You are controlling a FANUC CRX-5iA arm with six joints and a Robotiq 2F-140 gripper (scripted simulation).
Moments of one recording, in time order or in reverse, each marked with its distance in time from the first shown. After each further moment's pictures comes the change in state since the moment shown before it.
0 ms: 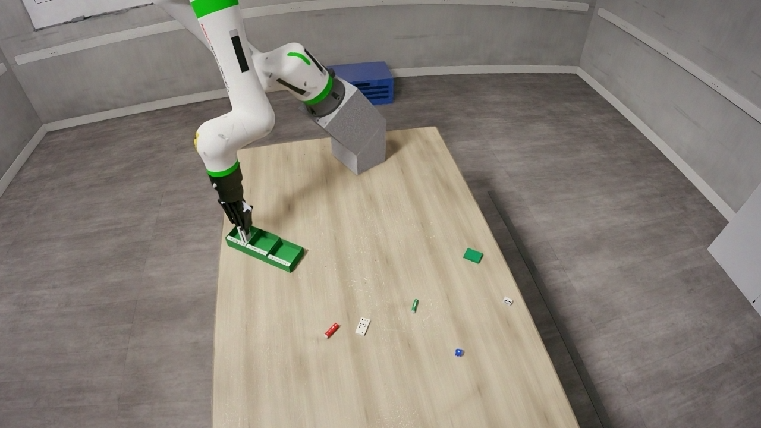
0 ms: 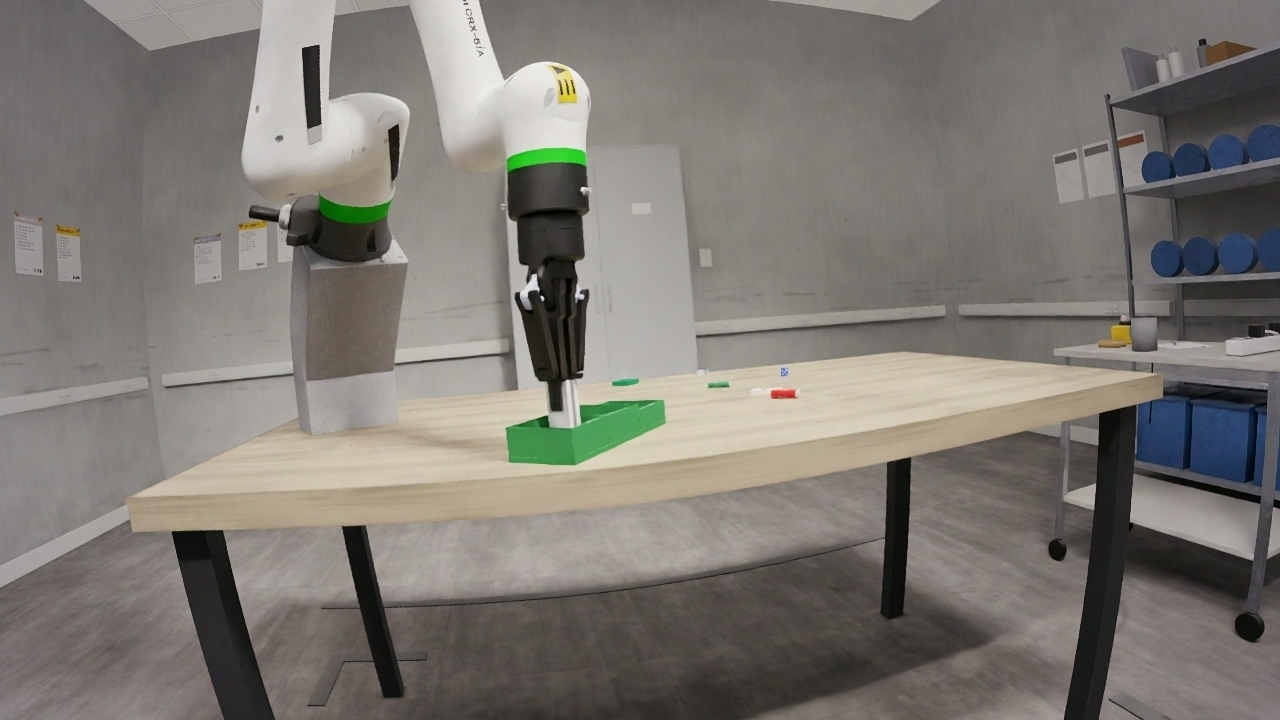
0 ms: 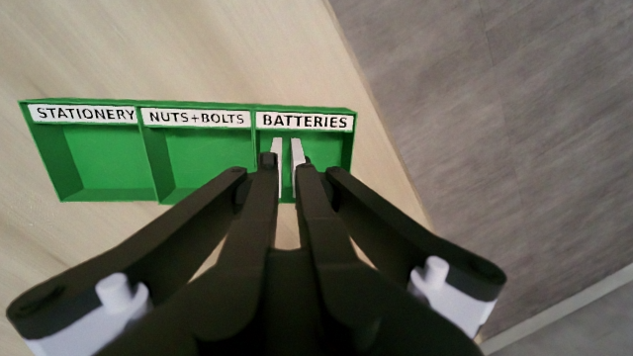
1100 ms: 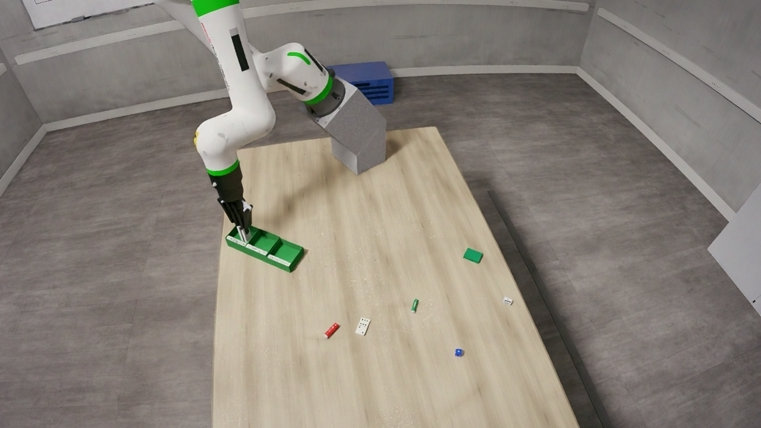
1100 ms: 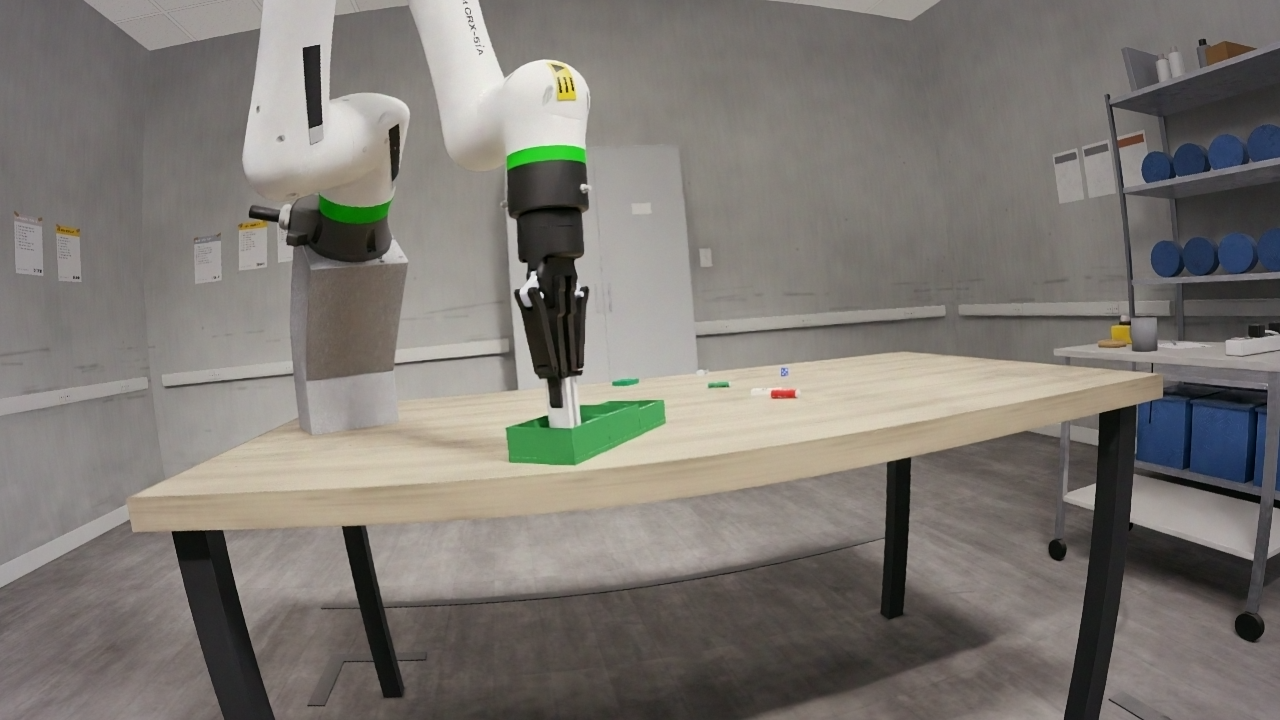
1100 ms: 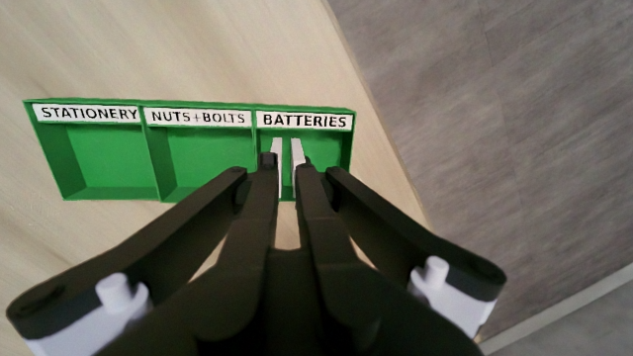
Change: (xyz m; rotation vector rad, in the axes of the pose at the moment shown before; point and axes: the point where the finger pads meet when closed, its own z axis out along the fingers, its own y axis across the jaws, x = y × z) arm 0.000 0.000 -0.003 0.000 0.001 0.000
